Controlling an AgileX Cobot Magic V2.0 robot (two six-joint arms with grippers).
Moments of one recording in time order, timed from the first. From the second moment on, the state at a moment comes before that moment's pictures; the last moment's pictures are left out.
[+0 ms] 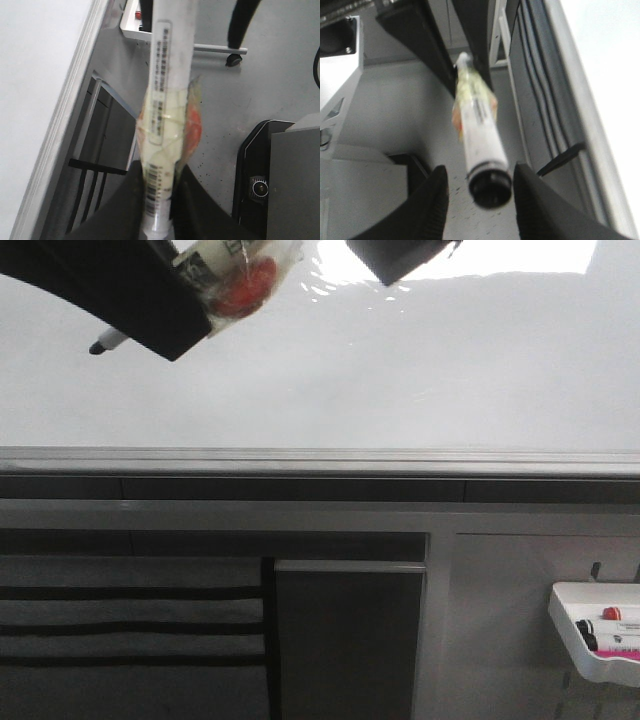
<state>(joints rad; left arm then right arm) -0.68 1.21 -1.03 -0.44 0.85 0.97 0.52 1.24 -1.12 0.69 0.93 -1.17</state>
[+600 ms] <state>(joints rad) -0.68 1.21 -1.03 -0.44 0.85 0.97 0.61 1.34 -1.23 0.68 0.93 -1.20</state>
